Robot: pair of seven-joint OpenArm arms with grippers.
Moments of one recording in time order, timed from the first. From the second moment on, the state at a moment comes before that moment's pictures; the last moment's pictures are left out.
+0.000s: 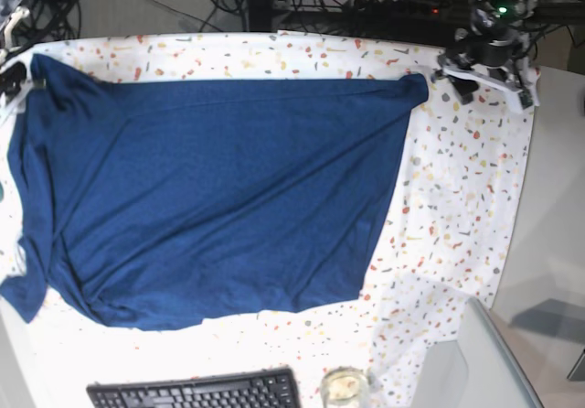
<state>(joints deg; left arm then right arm) 35.6 -8.4 -19.9 105.3 -21.3 12.8 29.4 -8.3 3.7 45.2 94.8 -16.1 40.7 -54.1</state>
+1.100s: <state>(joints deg) 12.5 -6.6 -4.1 78.7 -8.0 12.2 27.0 4.6 17.6 45.0 54.8 -16.0 40.5 -40.0</state>
